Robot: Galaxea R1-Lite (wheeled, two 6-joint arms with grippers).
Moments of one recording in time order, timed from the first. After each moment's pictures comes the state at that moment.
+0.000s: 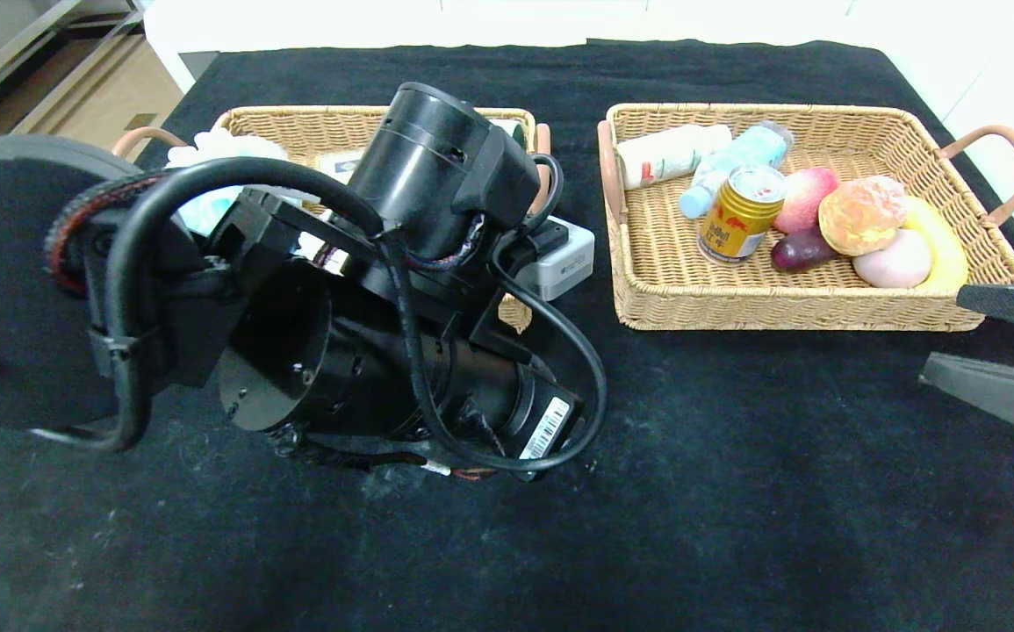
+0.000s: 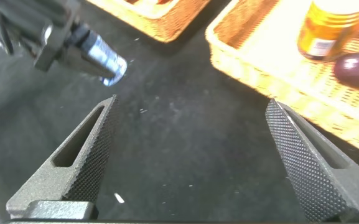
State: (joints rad) left arm -0.85 1.74 -1.53 0.48 0.17 0.00; right arm 0.25 1.07 -0.81 -0.16 0.51 -0.08
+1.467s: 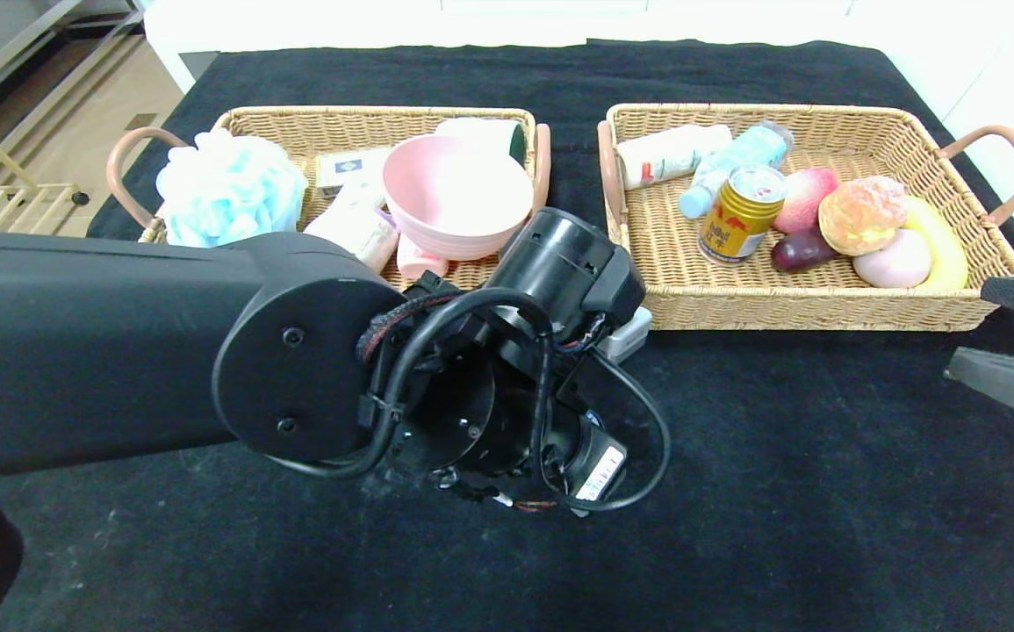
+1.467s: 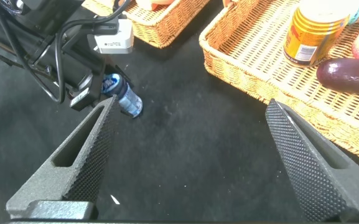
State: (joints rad) left arm -0.89 1.91 -1.58 0.47 0.21 -0.01; right arm 0.23 1.04 -0.80 -0.16 0.51 -0.08
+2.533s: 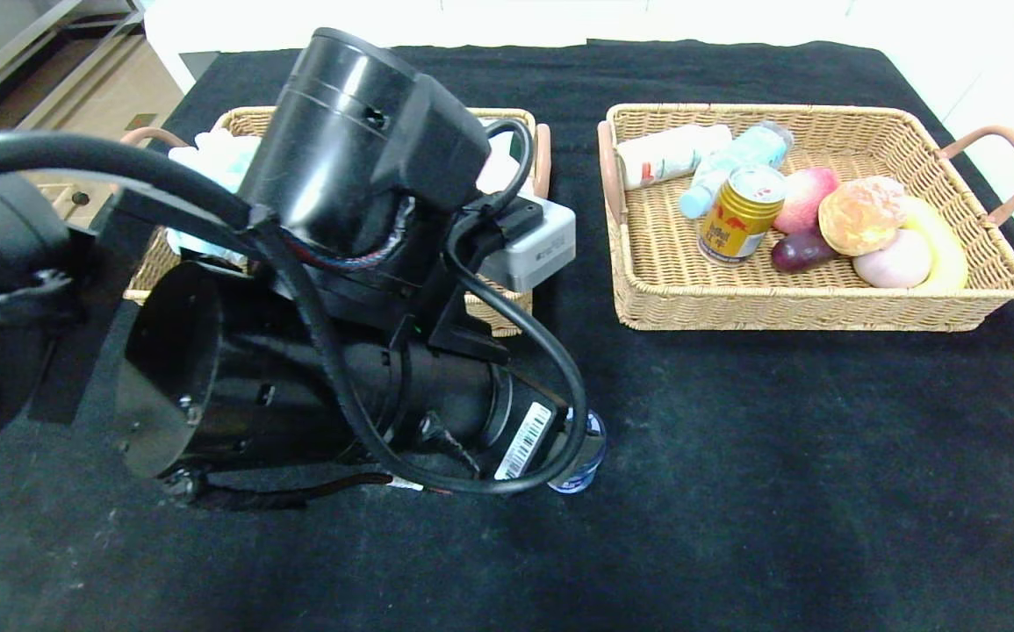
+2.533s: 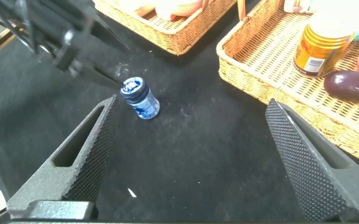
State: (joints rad) left arm -0.89 1.66 -1.47 0.44 0.21 -0.02; right arm 0.27 0.93 -0.80 -0.11 0.51 -0.08
